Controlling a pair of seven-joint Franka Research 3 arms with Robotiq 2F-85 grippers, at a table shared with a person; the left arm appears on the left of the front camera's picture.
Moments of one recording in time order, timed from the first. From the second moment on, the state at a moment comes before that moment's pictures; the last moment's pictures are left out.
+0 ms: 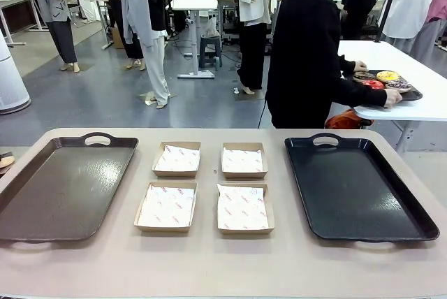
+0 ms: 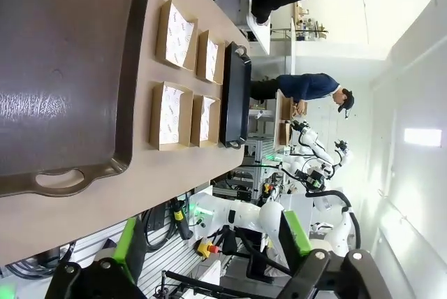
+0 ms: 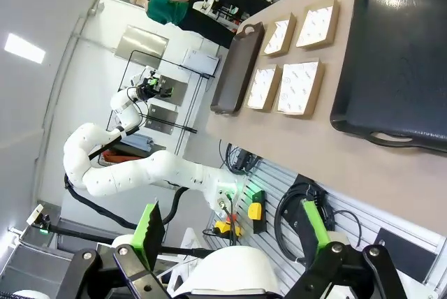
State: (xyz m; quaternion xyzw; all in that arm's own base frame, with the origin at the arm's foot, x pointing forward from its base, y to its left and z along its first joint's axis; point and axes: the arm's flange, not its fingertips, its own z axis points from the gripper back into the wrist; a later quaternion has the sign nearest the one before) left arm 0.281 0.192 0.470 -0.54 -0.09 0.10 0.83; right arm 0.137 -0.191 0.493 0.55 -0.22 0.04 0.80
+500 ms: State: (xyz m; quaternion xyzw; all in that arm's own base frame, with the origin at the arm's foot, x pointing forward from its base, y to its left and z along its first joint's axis) left arm 0.281 0.192 0.470 -0.54 -0.09 0.10 0.83; right arm 0.137 -0.191 0.493 0.55 -0.22 0.04 0.80
